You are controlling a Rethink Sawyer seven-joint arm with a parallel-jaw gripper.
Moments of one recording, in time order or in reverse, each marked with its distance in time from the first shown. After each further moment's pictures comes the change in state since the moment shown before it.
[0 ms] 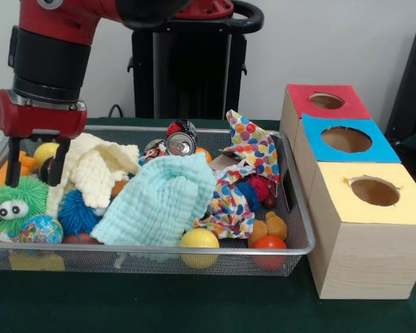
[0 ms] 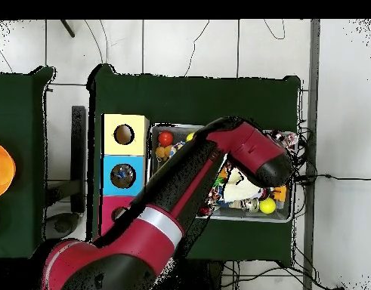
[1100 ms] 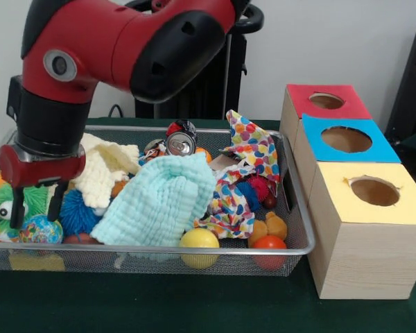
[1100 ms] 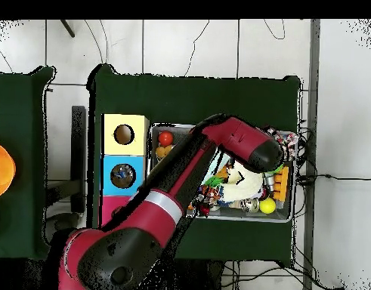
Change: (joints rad) arm -0.010 0.168 -0.019 -0.115 -0.099 -0.015 0.000
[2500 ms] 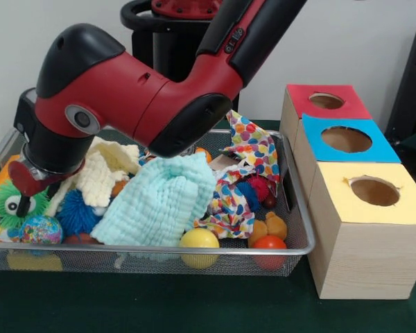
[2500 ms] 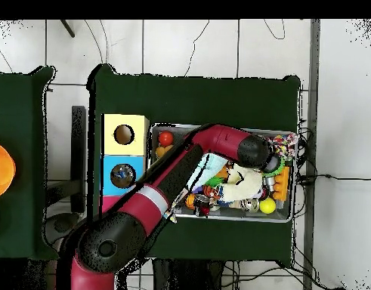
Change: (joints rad) arm 0.022 0.226 -0.173 -0.052 -0.073 -0.179 0.000
